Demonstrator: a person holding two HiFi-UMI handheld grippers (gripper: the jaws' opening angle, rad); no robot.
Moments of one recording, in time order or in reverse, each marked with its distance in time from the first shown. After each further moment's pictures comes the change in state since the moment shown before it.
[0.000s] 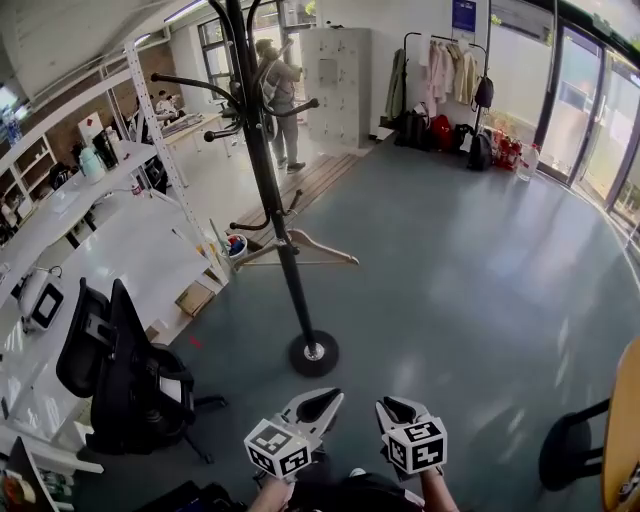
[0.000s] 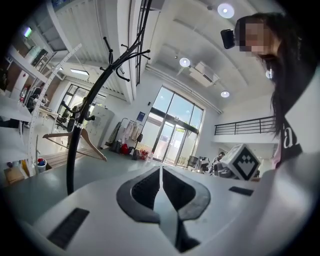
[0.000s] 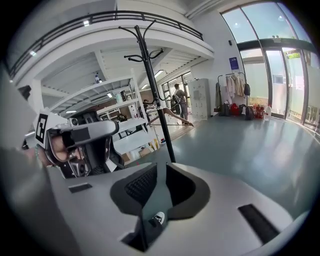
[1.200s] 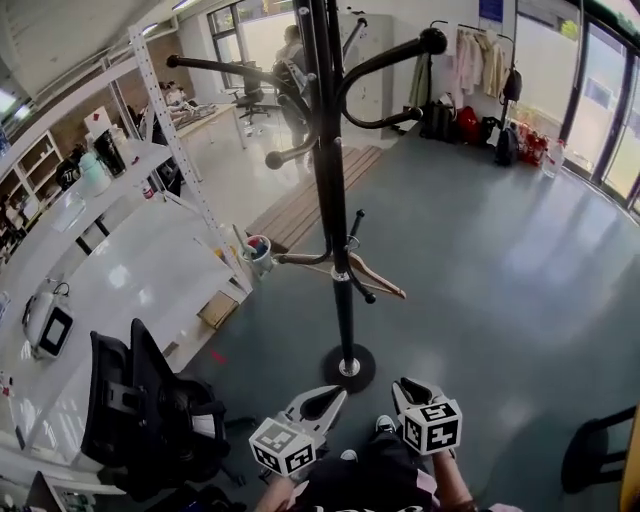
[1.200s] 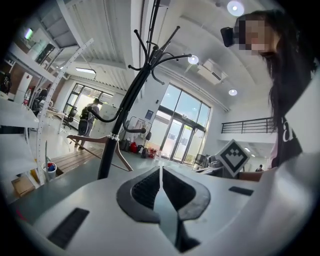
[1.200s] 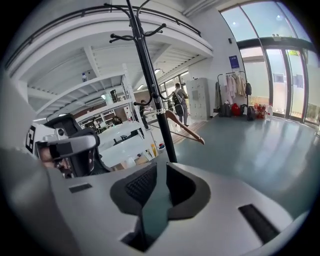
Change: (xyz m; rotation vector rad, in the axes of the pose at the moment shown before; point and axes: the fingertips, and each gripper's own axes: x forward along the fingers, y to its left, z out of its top) left arm -0.017 0.237 0.065 -0.009 0.035 0.061; right arm 0.212 0.027 0.133 0.028 -0.013 -0.028
